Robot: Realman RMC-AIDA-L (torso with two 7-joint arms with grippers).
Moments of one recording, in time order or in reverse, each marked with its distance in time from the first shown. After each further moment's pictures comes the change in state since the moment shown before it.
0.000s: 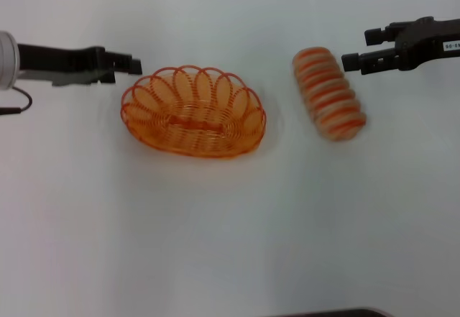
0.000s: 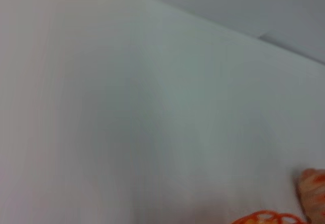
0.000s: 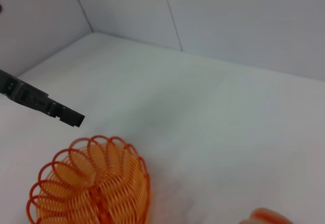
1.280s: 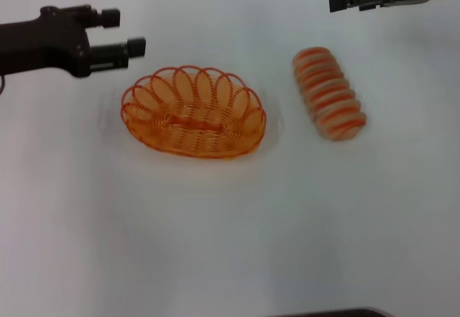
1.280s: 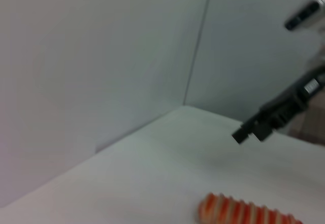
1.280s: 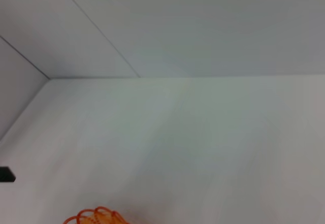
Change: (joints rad) left arm 0.115 0.048 -0.037 -0.020 -0.424 0.172 0.974; right arm 0.124 -0.055 -0.075 0.002 -0.012 0.059 0.526
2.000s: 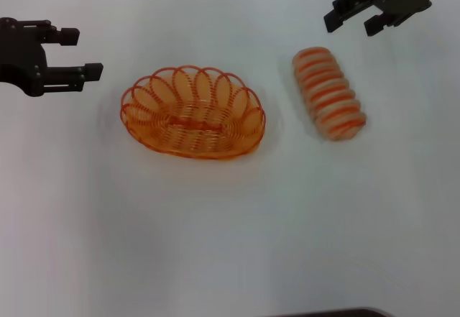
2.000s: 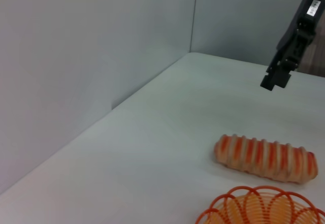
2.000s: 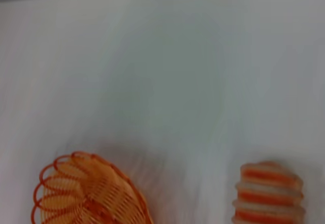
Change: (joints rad) left arm -0.002 0.032 -0.065 0.135 0.186 0.101 0.023; right arm 0.248 -0.037 -0.024 0.013 -0.360 -0.208 0.424
